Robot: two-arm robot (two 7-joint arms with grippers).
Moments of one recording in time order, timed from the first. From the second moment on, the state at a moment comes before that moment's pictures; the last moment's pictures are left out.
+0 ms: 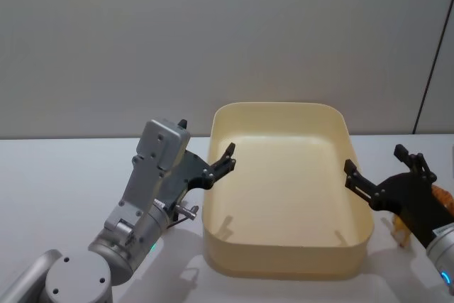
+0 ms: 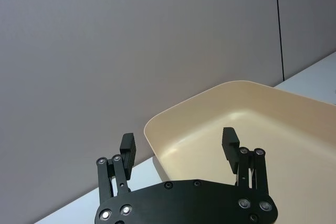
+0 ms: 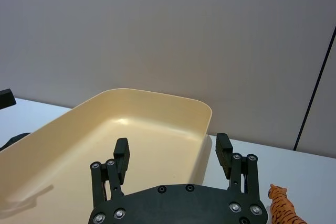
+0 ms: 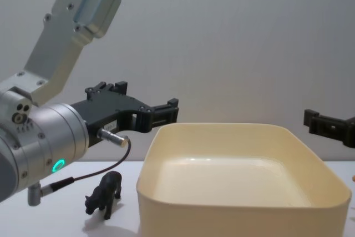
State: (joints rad) left arm -0.24 0.38 0.45 -1.63 -0.20 0.01 -0.01; right arm -0.01 0.34 -0.23 -1.77 0.29 0.03 0.07
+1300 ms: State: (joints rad) left arm -0.24 0.38 0.45 -1.63 -0.20 0.01 -0.01; right arm -0.01 0.34 -0.23 -1.77 0.29 0.03 0.07
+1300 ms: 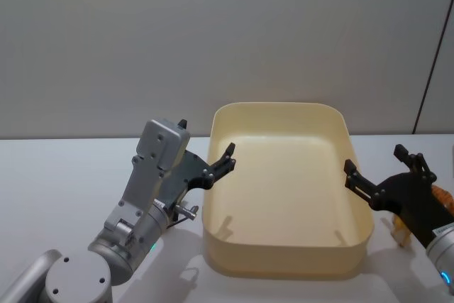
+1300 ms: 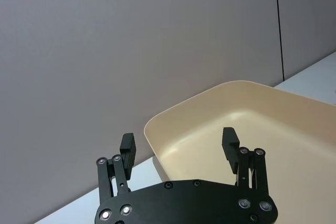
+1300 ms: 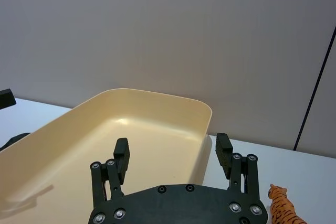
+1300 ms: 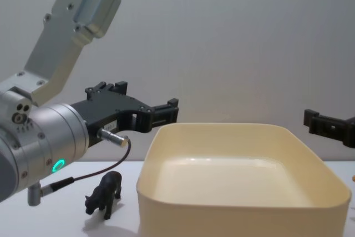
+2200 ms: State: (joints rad) left arm -0.24 0.38 0.45 -1.63 -0.20 0.01 -0.01; right arm -0.03 0.35 -0.21 -1.78 0.28 0.03 0.07
